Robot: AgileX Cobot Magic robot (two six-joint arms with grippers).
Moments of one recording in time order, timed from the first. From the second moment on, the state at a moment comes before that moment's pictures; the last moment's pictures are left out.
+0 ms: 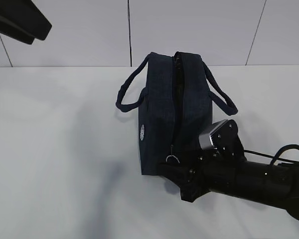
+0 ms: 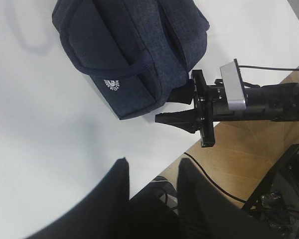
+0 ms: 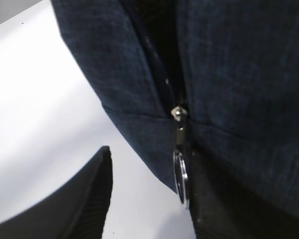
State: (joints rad) left arm -0.29 1.40 -1.47 -0.56 1.24 0.22; right arm 0.36 2.00 -0.55 -0.62 -1.03 0.34
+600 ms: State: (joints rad) left arm -0.29 1.40 -1.47 -0.58 1.24 0.22; right arm 0.36 2.02 -0.55 -0.57 -1.03 0.34
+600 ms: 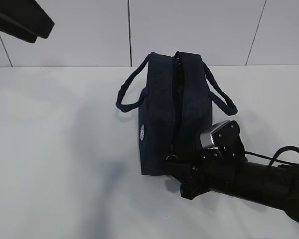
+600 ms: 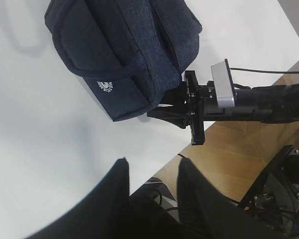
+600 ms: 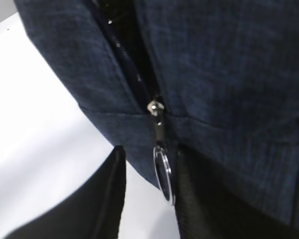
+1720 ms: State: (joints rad) left arm -0.29 1.40 -1.47 -0.60 1.24 0.22; right arm 0.36 2.02 -0.55 -0.59 -1.05 0.36
